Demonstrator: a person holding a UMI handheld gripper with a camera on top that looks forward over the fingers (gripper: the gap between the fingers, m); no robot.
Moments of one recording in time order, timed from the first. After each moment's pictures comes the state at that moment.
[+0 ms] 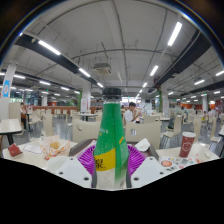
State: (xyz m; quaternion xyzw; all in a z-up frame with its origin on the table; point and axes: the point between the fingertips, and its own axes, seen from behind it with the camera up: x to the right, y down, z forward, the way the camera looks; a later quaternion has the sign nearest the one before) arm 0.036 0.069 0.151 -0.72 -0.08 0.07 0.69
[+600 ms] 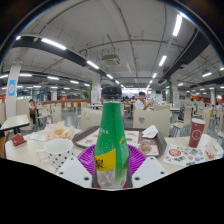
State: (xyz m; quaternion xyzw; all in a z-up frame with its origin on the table) arm 0.027 0.077 0.083 -0.74 -0.12 0.11 0.65
